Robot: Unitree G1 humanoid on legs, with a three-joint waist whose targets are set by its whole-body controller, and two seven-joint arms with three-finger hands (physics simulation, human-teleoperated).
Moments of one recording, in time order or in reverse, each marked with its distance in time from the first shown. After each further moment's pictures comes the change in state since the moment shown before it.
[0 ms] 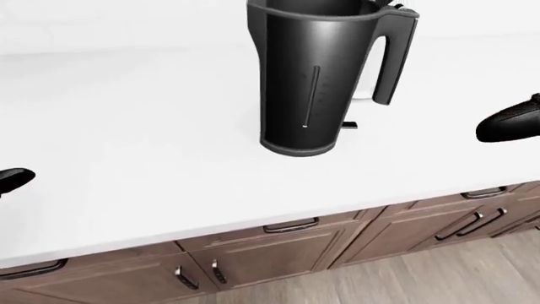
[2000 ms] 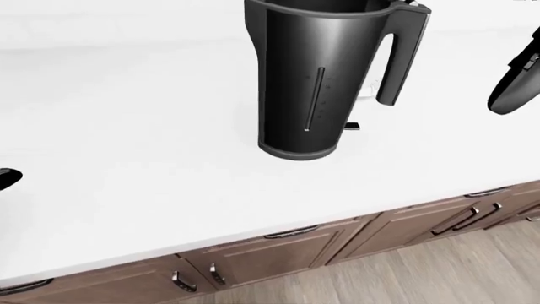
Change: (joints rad) left arm 0.008 0.020 0.040 -0.017 -0.039 0.032 0.019; right arm 1.010 -0.718 -0.415 0.607 -0.233 -0.642 0.472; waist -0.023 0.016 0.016
